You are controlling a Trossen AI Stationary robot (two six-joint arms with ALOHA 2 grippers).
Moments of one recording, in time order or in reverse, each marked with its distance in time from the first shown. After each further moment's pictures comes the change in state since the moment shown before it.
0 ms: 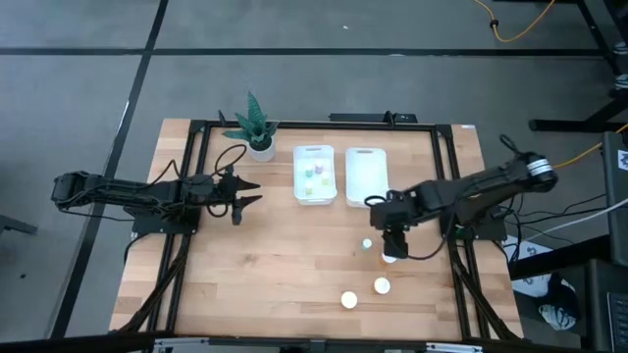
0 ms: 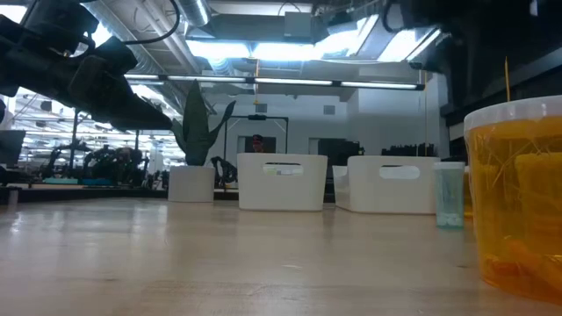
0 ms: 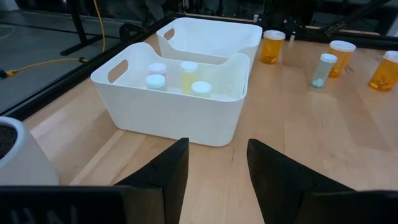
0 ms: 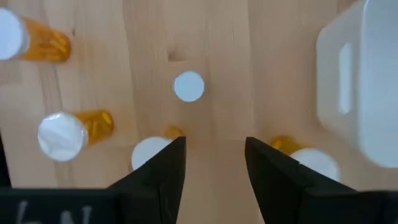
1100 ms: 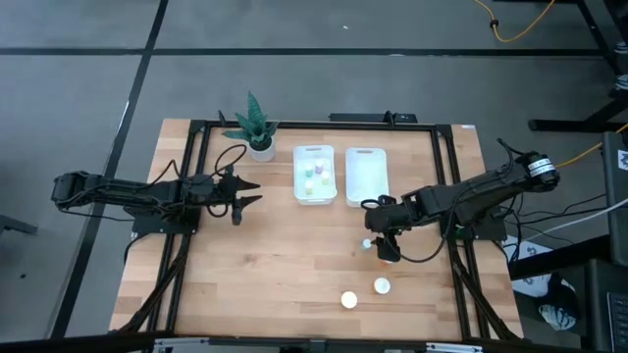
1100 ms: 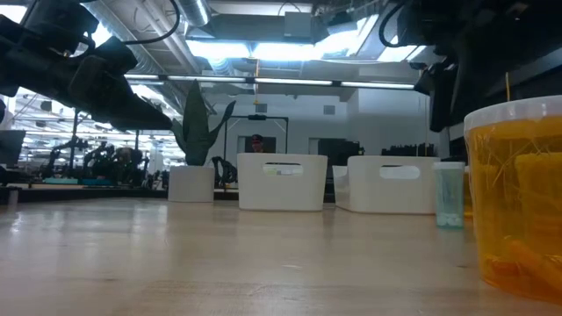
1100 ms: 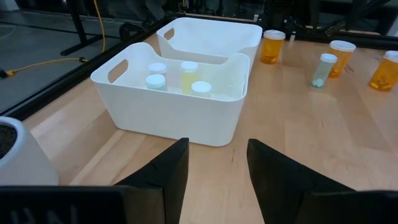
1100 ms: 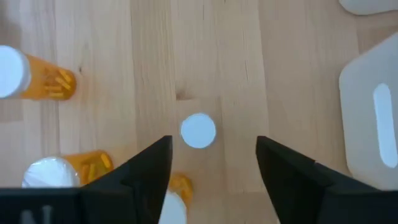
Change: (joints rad) left arm 0.000 0.000 0.000 0.000 0.000 0.000; right arm 0.007 -0.028 -0.172 0.316 0.018 -0.012
